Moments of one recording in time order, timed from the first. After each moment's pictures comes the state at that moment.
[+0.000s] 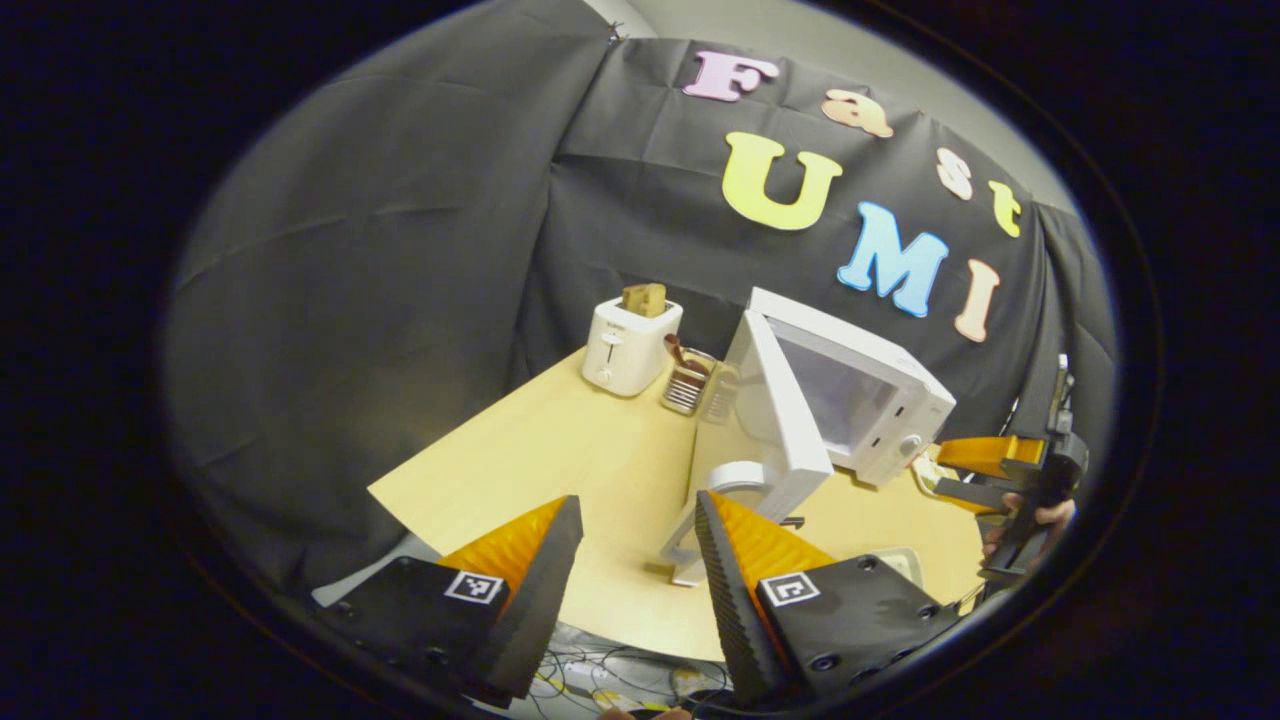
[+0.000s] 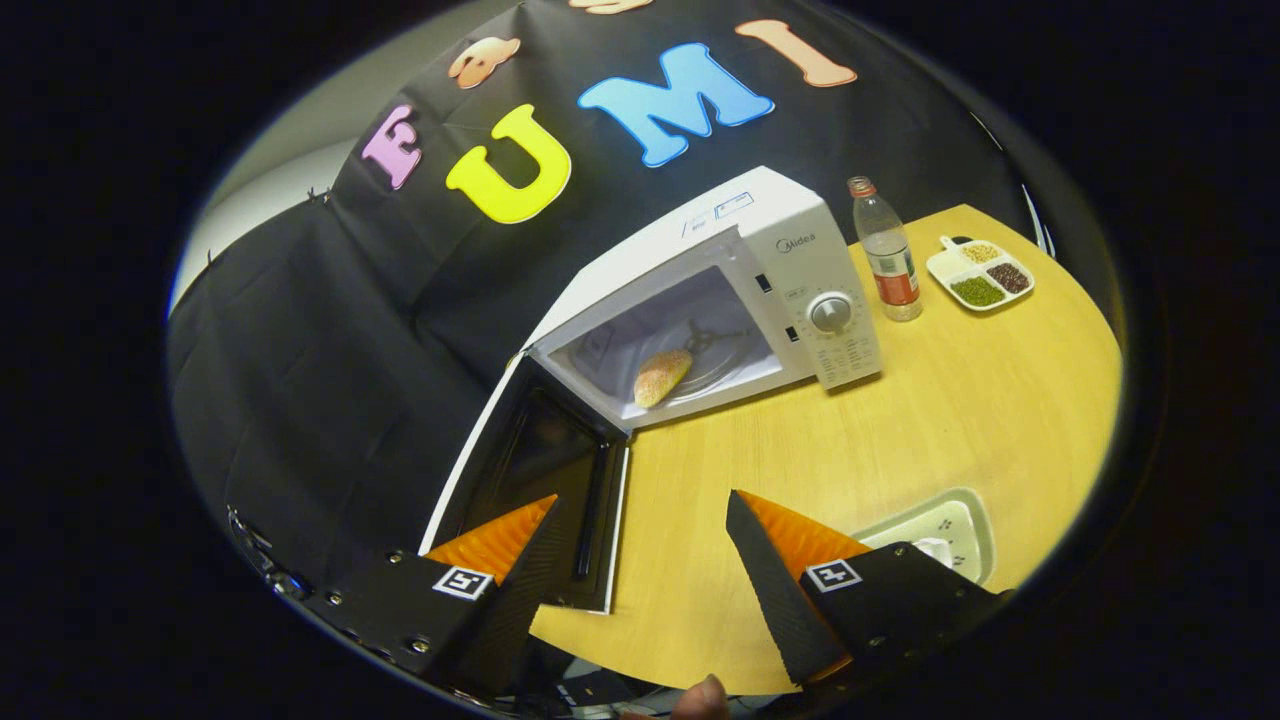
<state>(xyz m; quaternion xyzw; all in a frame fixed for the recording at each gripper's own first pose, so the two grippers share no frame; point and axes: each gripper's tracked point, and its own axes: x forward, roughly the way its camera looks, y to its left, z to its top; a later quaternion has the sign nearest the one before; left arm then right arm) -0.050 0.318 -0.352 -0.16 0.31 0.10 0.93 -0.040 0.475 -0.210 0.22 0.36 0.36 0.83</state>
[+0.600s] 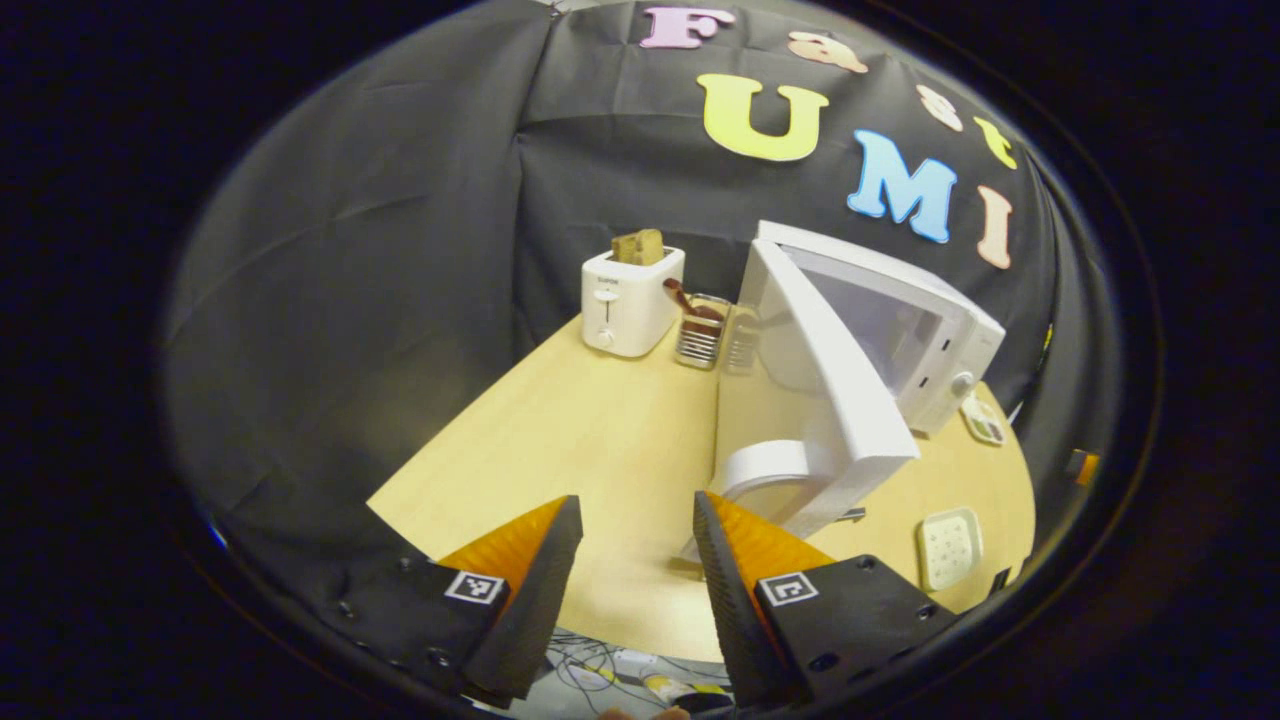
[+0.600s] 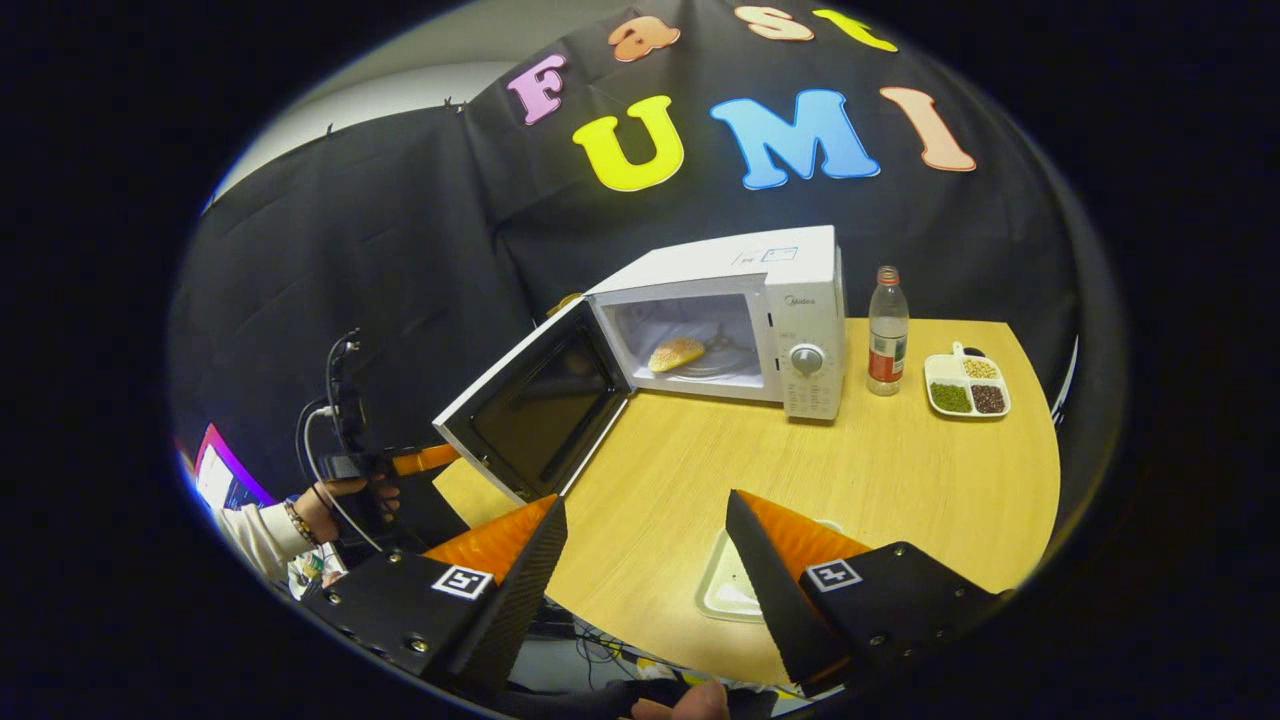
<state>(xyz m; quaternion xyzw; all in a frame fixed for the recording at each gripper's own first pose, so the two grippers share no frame) -0.016 0.305 -0.410 -0.07 0.40 0.12 0.91 -0.076 0.351 -0.195 0.06 0.30 0.46 0.83</state>
